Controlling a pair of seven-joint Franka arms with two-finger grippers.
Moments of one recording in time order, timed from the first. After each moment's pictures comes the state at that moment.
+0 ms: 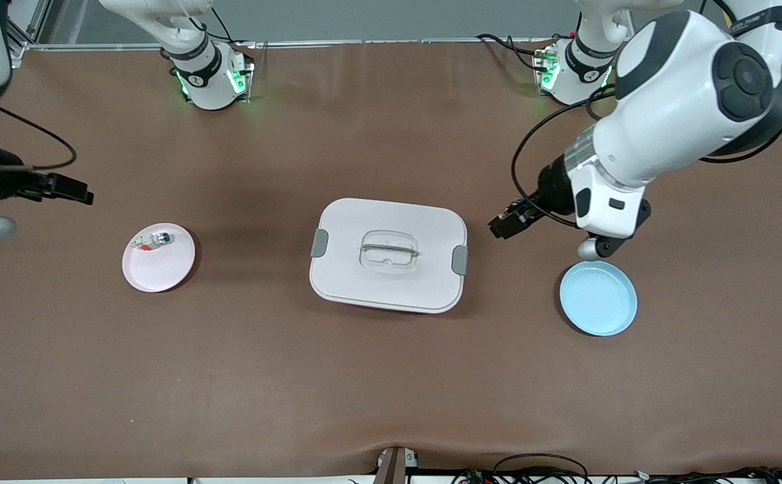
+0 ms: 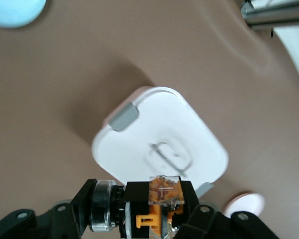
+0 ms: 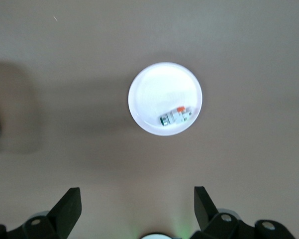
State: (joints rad) left arm -0.11 0.30 -0.39 -1.38 -0.23 1.84 -1.23; right arm -0.05 0.11 -0.04 -1.65 0.03 1.53 0.01
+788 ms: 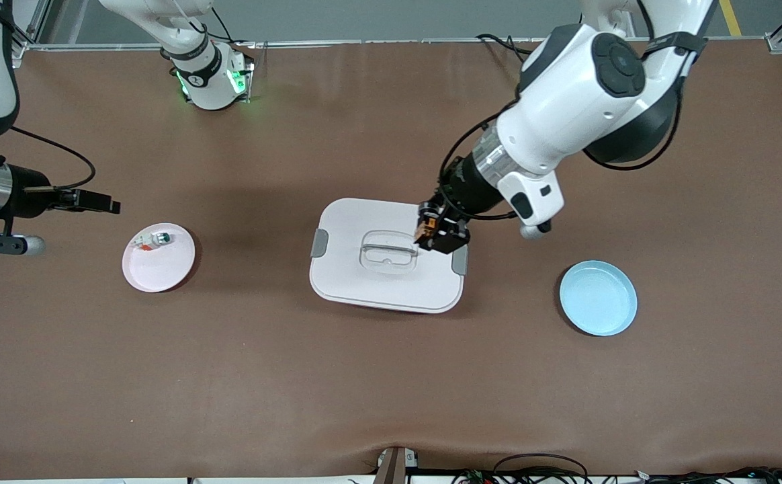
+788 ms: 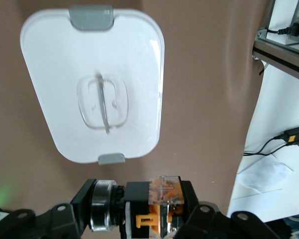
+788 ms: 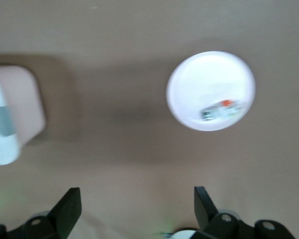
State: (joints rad) left arm -0.28 0.38 -0.39 -1.38 -0.24 2.16 -1.97; right arm -0.05 0.15 -0.03 -1.63 0.24 1.50 0.01
